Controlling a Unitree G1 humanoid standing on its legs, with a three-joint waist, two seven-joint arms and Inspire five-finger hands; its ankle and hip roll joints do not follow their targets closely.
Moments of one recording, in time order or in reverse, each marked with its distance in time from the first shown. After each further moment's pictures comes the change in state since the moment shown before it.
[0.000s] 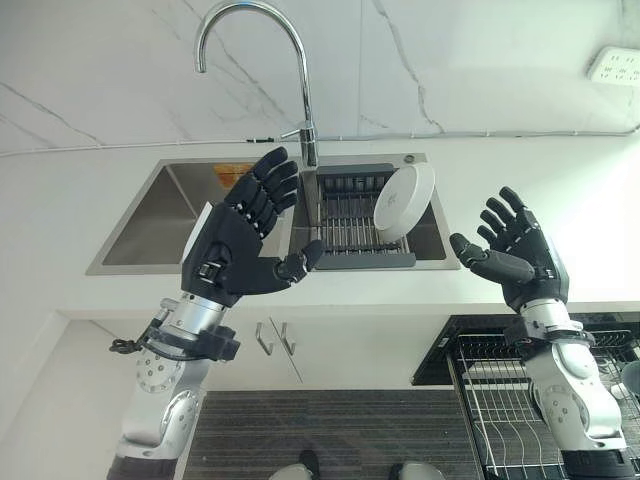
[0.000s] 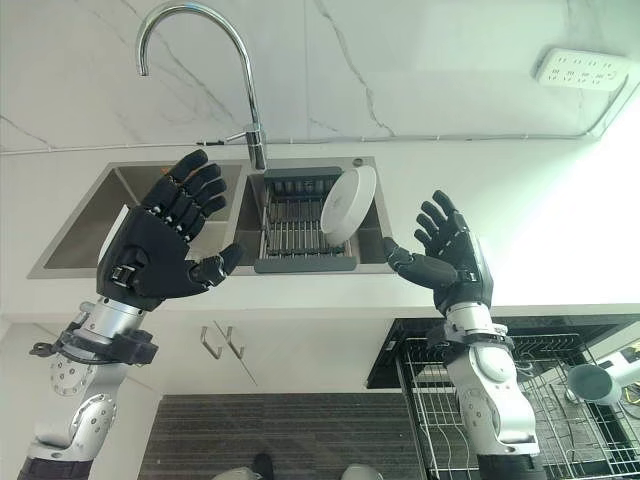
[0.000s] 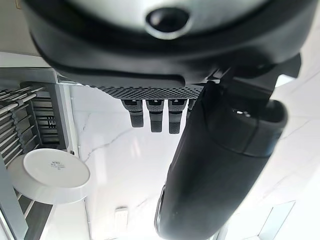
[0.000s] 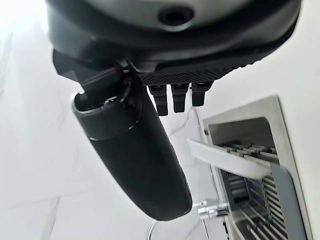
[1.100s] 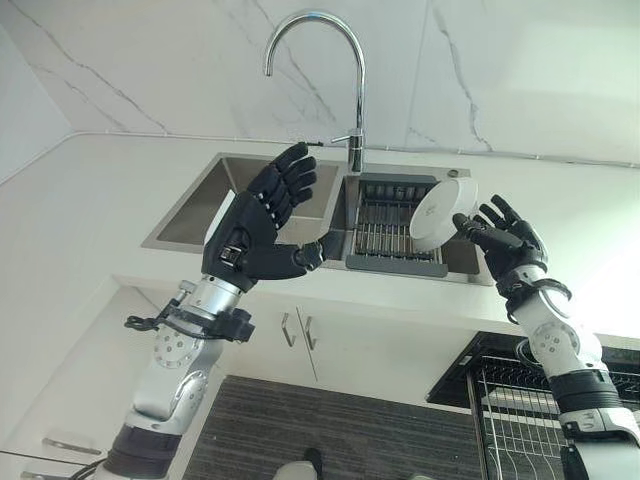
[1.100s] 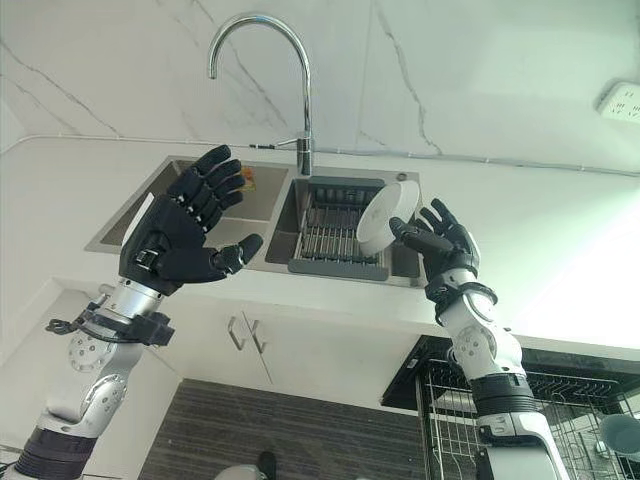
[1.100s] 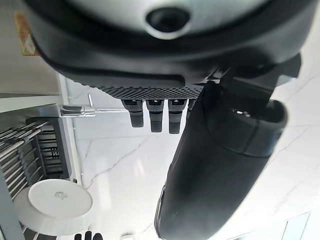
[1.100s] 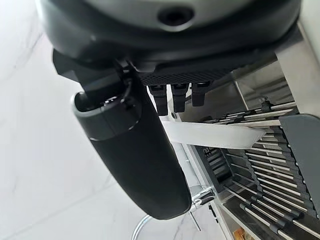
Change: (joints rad) left arm -0.123 0.082 -0.122 0.075 -0.009 0.011 0.075; right arm -0.359 -0.088 0.090 0.482 0.296 0.089 -0.058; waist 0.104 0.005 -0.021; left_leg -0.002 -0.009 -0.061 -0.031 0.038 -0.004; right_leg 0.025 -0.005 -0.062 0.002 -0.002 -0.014
